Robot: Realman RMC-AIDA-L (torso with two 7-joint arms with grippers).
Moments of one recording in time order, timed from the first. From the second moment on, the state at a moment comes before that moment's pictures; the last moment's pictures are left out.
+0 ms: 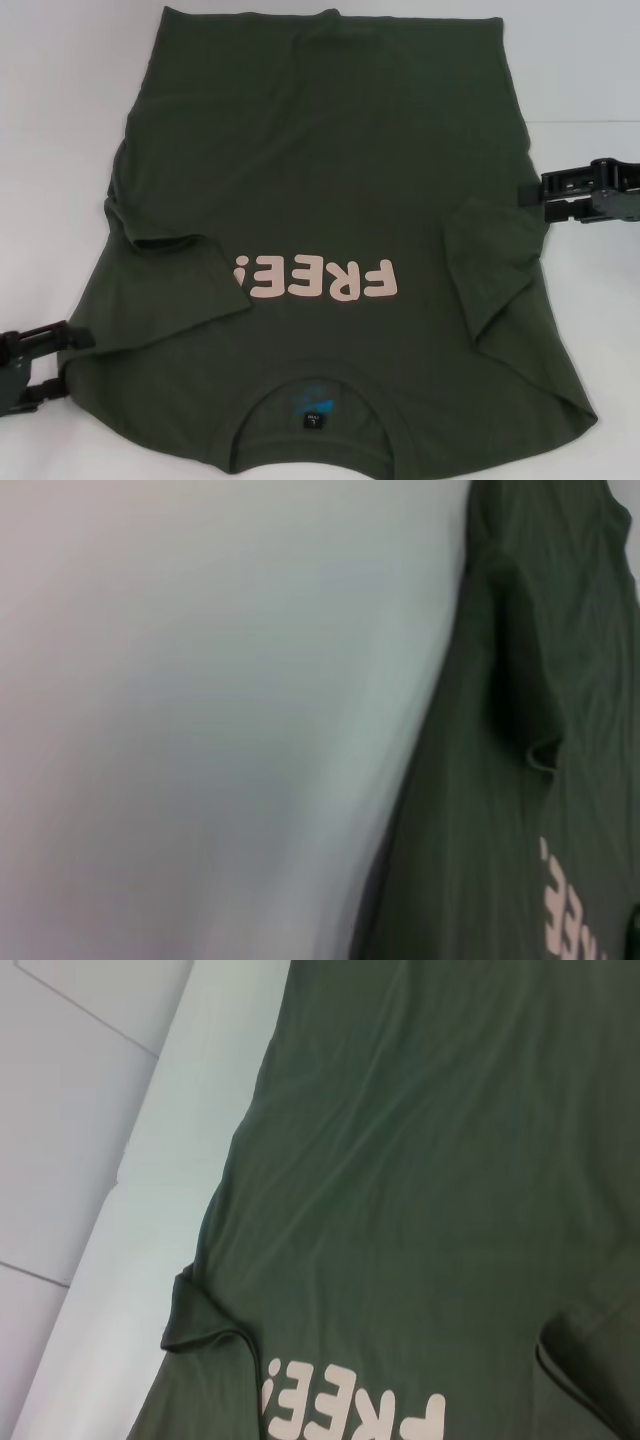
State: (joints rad) left arm -0.39 -2.05 0.28 0.77 2.43 1.53 -2.56; right arm 0.73 1.84 -0.69 -0.62 -2.21 -1.50 2.47
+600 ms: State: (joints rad) left arm -0.47 -2.05 0.33 0.73 2.42 1.49 -2.56; right arm 0.71 1.84 -0.66 -0.62 -2.21 -1.51 2.46
